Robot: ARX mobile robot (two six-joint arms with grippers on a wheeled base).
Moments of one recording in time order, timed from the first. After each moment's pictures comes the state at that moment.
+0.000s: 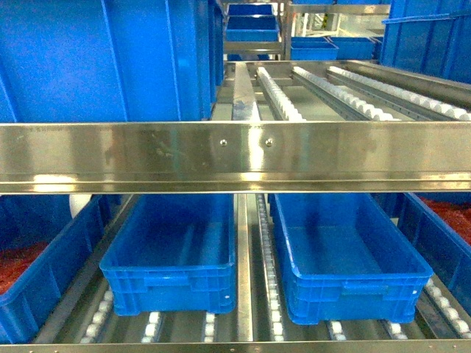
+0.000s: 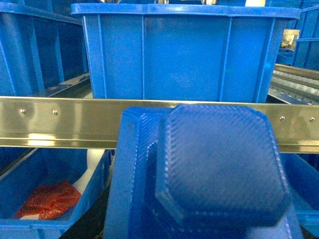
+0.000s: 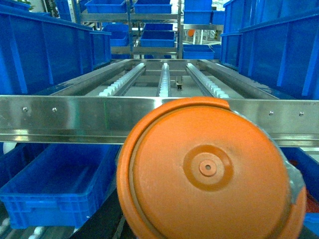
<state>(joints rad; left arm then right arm) 0.00 0.01 0.01 -0.01 0.00 0.00 0.00 0.00 0.01 -0.01 0.00 0.01</state>
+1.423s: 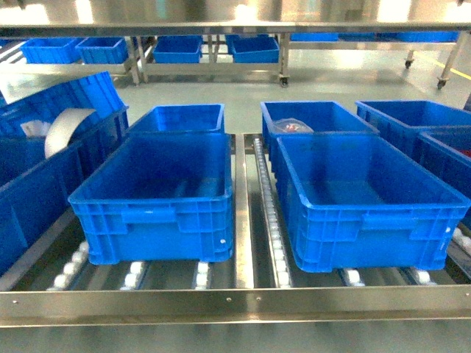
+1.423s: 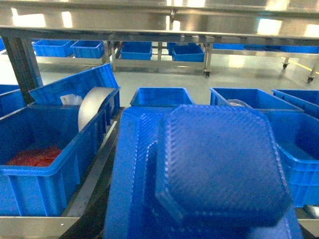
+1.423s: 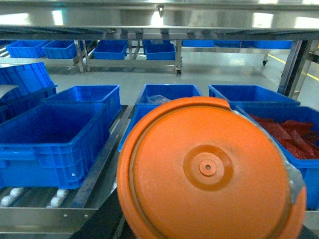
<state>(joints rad) 0.00 0.01 0.01 -0.01 0.00 0.00 0.00 0.00 0.01 -0.01 0.00 0.01</state>
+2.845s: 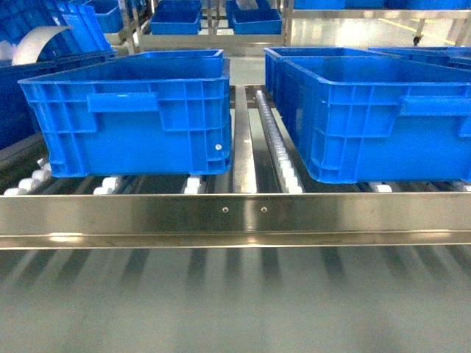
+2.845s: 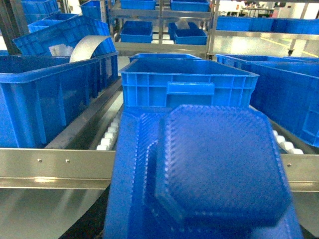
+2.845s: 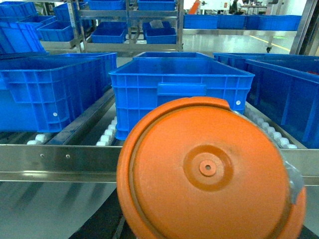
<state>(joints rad) 0.00 0.01 0.01 -0.01 0.00 0.00 0.00 0.00 0.01 -0.01 0.00 0.01</state>
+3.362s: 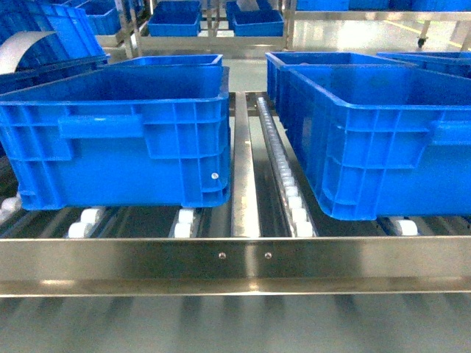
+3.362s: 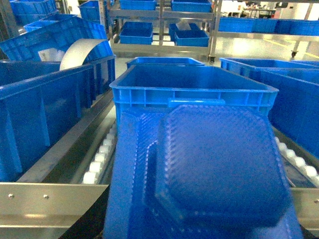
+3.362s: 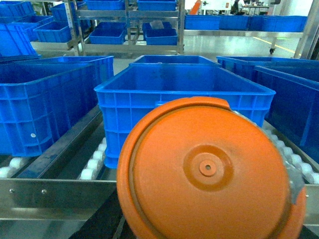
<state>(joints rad) 0.00 0.01 0.01 -0.01 0.00 0.00 0.00 0.00 0.01 -0.01 0.00 0.01</state>
